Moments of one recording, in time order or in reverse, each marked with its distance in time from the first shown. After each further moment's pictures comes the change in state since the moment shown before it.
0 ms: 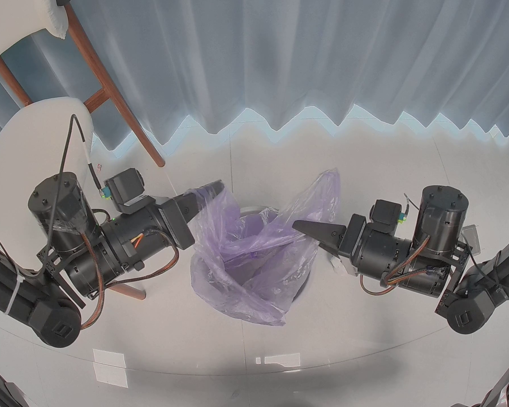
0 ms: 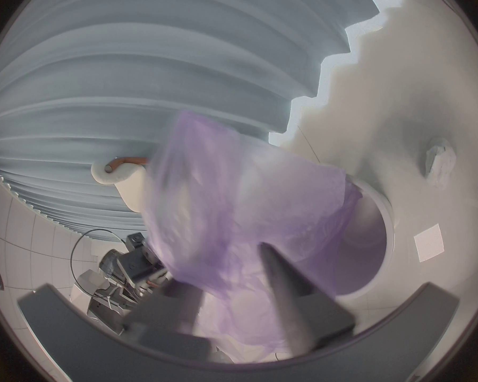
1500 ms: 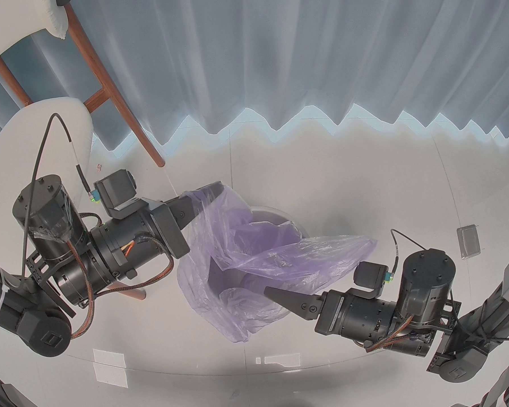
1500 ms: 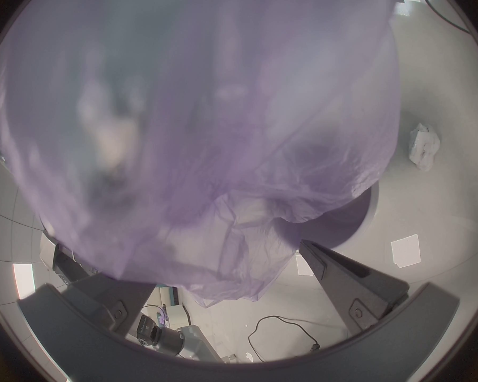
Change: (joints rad) left arm -0.033 -0.068 0.042 0.009 0.006 0.005; right arm 0.198 0.042 0.223 -0.150 -0.194 -0.108
